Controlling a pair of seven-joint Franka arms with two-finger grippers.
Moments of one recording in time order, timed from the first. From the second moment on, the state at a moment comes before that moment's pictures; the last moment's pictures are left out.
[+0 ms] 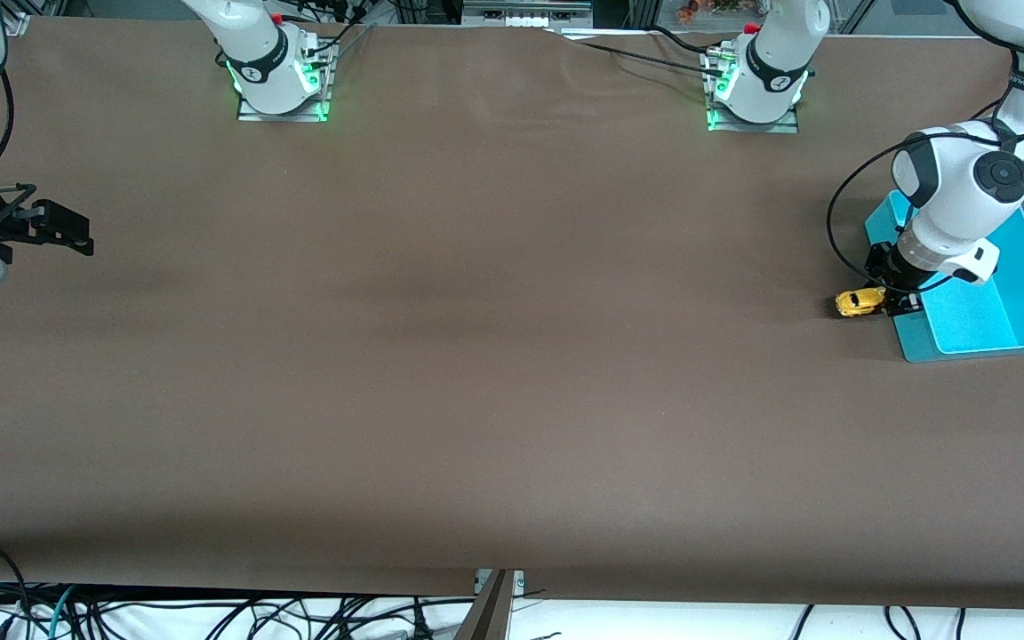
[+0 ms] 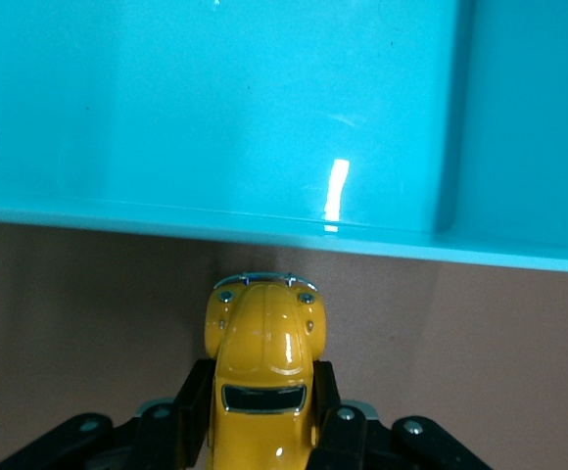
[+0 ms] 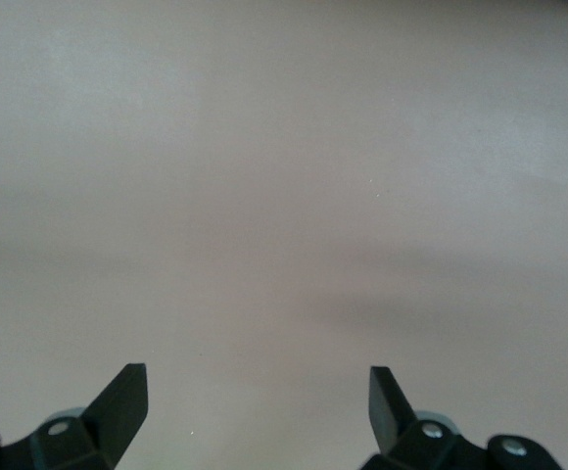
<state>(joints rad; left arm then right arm) 0.20 0.21 0.07 -2.47 0.10 2.80 -1.61 -0.08 0.15 0.07 -1.49 -0.07 1.57 -0.16</state>
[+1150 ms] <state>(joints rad) 0.20 0.19 0.07 -2.45 0.10 2.75 -1.61 -0.08 0.15 0.07 -1.49 -0.07 1.57 -0.16</state>
